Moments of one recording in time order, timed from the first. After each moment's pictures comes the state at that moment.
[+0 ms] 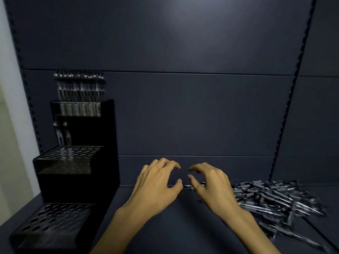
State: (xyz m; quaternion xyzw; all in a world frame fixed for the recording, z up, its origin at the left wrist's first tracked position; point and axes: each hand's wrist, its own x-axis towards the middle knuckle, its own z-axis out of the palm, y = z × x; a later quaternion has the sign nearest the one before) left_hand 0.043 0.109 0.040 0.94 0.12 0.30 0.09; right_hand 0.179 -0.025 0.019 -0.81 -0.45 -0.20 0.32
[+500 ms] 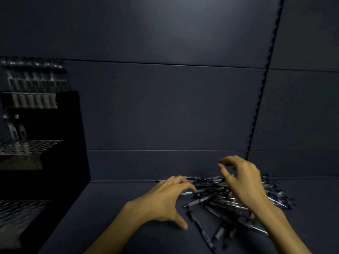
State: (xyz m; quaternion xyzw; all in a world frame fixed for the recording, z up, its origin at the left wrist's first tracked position) left_hand 0.134 0.049 0.002 0.98 -0.03 0.02 0.17; right_hand 0.287 -0.149 0.017 -0.84 -0.35 -0.24 0.34
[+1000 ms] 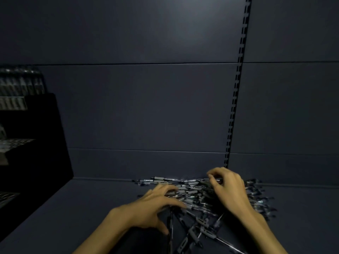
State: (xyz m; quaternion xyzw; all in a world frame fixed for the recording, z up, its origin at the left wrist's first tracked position) left_hand 0.196 -0.013 -0.019 0.99 0.01 -0.06 0.16; right_hand 0.393 -0.195 -0.030 -0.82 -0.39 -0.13 0.39
